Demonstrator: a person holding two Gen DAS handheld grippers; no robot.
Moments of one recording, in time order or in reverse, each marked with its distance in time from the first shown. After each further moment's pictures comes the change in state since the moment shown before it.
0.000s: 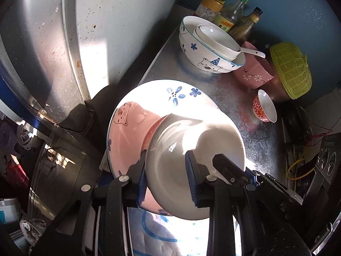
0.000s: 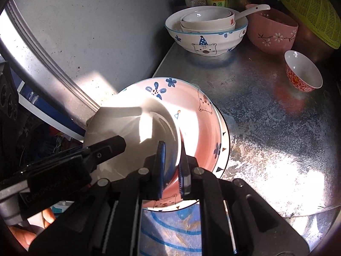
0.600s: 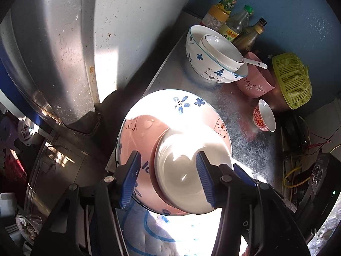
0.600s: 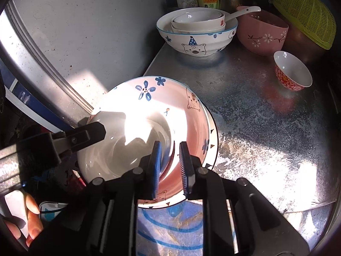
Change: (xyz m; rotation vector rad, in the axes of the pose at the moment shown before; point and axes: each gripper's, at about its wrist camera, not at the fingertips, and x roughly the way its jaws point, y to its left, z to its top) left arm -0.014 0.011 0.005 -0.051 -0.031 0.011; right arm -0.004 -0.012 -0.003 0.036 -0.018 -0.064
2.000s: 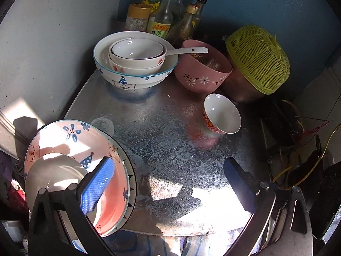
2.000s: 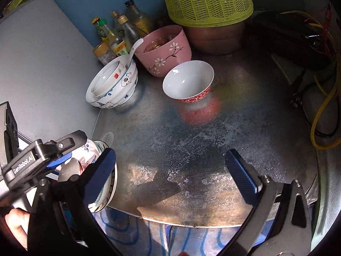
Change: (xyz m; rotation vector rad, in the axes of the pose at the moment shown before) left arm 0.041 -0.191 0.005 0.200 -0.056 -0.032; right arm -0.073 -0.218 0.008 0.331 -0.151 0.036
